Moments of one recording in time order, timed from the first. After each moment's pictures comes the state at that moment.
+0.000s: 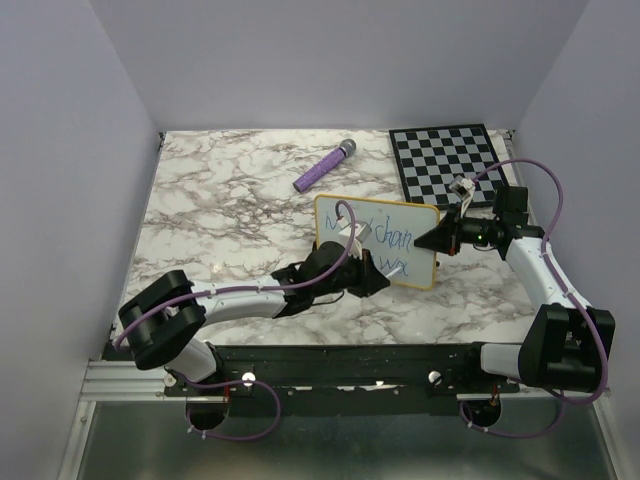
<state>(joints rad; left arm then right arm) -1.05 1.49 0.76 0.41 0.09 -0.74 -0.11 1.28 0.84 -0.45 -1.22 -0.37</state>
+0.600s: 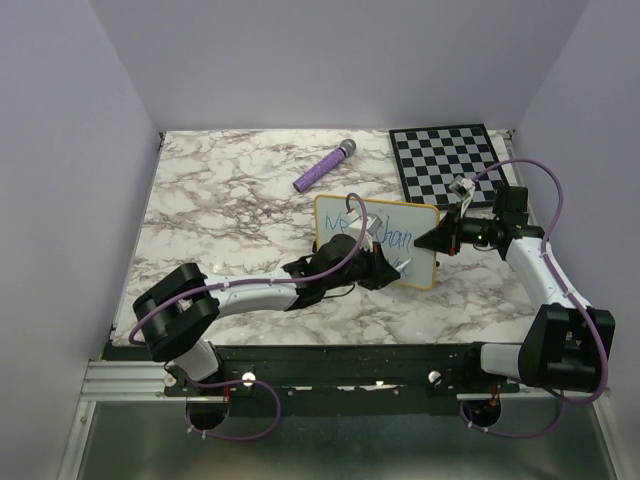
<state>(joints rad) -1.05 1.57 0.86 0.41 0.08 -0.74 -0.11 1.28 0.84 -0.45 -1.22 -0.37</state>
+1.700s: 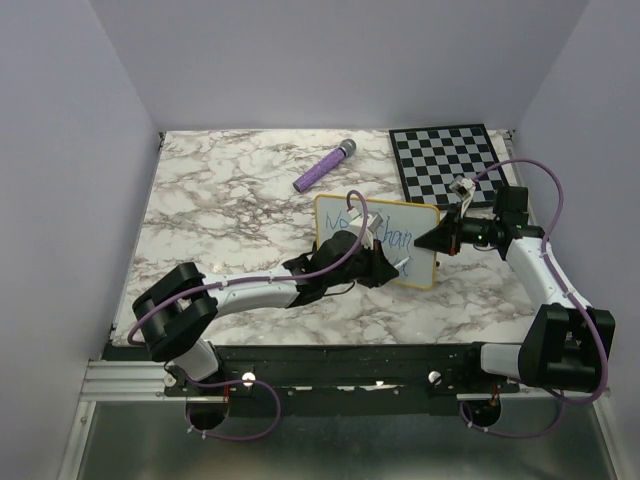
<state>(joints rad) -1.04 1.58 0.90 0.34 0.07 -0.73 -0.11 1.28 0.84 -0.45 -1.22 -0.37</state>
